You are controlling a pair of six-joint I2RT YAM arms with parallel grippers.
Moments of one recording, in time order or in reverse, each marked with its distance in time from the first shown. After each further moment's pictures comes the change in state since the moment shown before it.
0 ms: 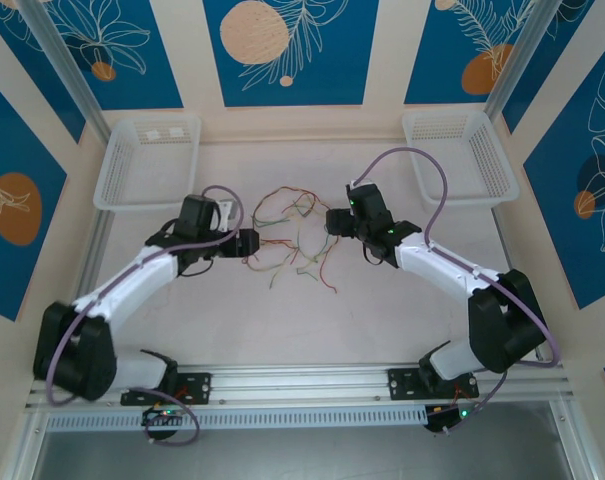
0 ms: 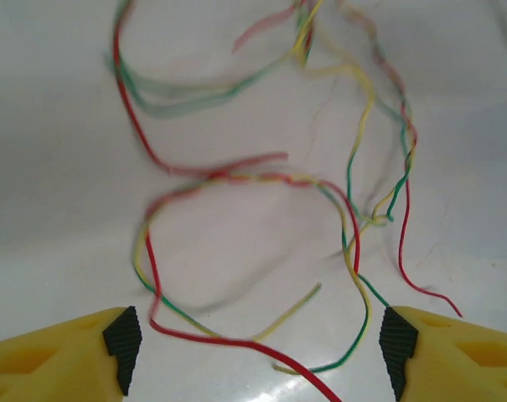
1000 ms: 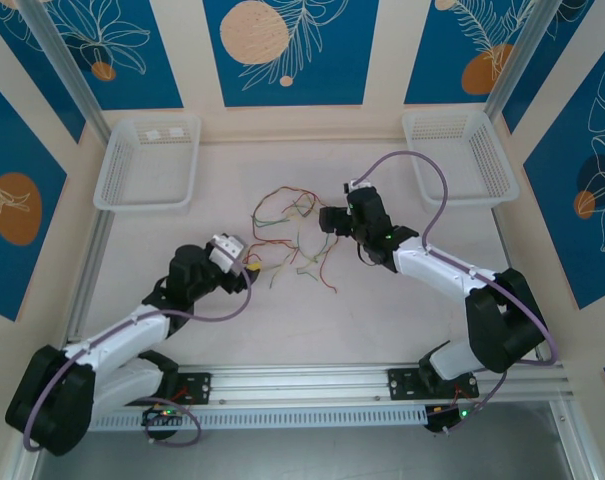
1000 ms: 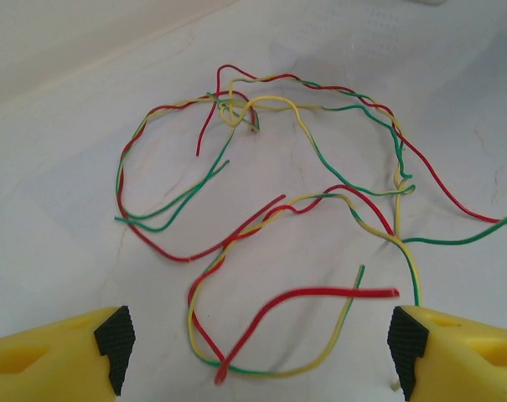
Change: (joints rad) left arm -0.093 -0.194 -0.486 0.651 -0.066 0.523; right arm 0.015 0.000 -0.054 0.151 -0.034 0.049
